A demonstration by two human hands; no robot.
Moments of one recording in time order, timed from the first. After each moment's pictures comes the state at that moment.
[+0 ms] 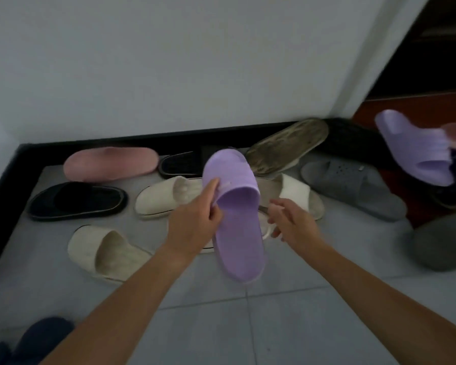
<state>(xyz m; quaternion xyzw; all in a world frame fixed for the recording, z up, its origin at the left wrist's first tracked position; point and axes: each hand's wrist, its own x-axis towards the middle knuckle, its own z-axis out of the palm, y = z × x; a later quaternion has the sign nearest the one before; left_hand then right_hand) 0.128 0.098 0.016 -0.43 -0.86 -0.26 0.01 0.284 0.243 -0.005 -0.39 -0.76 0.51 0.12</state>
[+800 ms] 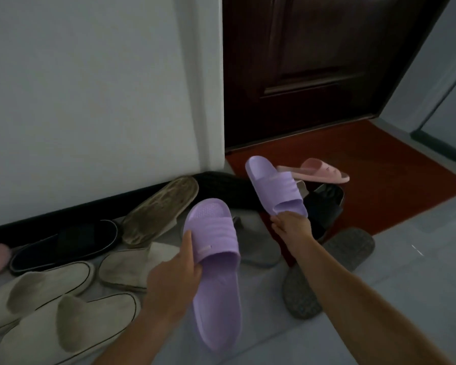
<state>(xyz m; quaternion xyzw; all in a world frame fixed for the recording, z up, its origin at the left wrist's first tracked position) 0.284 0.311 -0.004 -0.48 -0.87 -0.14 -0.01 0.450 0.536 -0.019 -0.56 -0.40 0.66 0.28</state>
